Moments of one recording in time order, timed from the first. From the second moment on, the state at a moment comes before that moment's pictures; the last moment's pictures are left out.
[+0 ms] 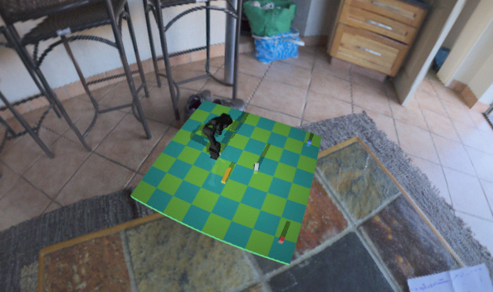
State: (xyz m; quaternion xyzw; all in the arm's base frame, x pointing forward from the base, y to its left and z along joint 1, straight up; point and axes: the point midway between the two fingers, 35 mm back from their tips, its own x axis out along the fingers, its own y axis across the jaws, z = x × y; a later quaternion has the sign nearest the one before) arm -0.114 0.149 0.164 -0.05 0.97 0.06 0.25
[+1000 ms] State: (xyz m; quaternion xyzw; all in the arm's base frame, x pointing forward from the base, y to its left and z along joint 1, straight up) arm -0.017 0.180 0.142 0.12 0.92 0.02 0.36
